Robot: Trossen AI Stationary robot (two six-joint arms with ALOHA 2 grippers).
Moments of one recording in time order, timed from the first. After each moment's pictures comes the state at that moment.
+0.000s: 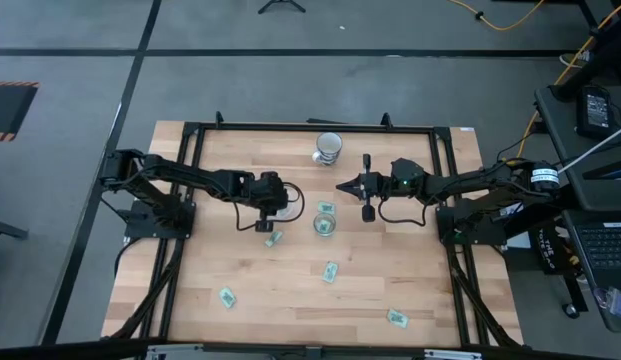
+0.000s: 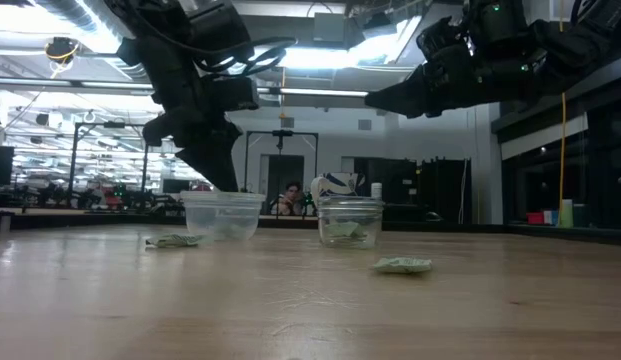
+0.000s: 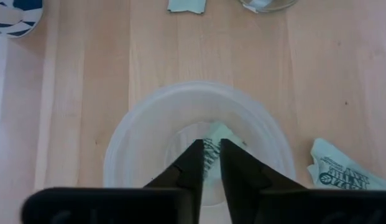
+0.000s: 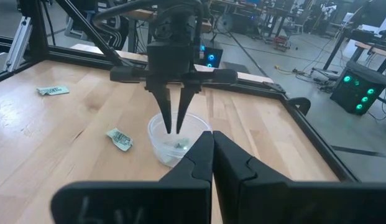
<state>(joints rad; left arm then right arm) 0.09 1.49 0.81 -0.34 -0.12 0.17 -0.21 1.34 0.44 0.77 -0.18 -0.22</state>
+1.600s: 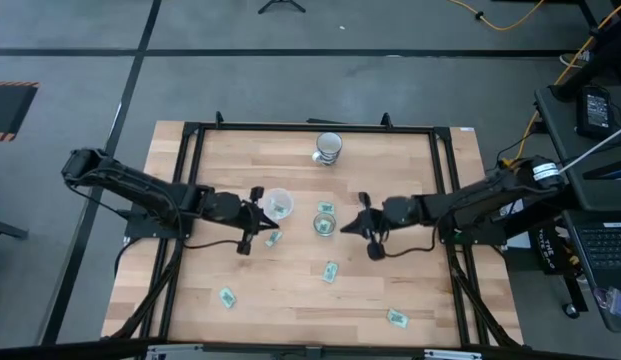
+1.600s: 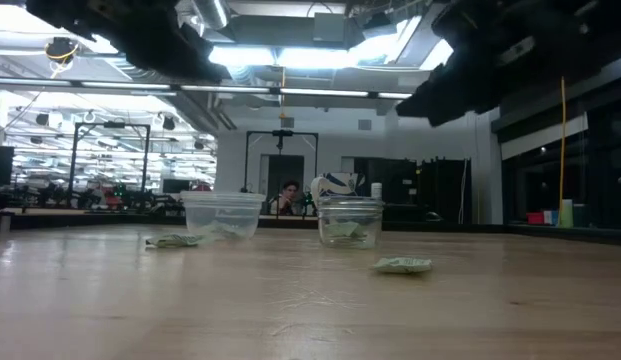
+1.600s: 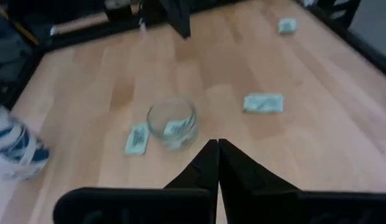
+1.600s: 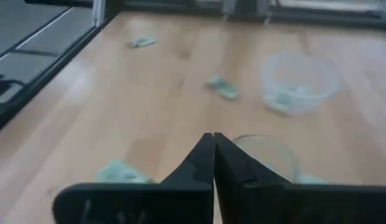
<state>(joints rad) -0.21 1.08 0.59 0.00 -0.14 0.11 0.19 1.30 0.51 0.38 0.04 0.01</state>
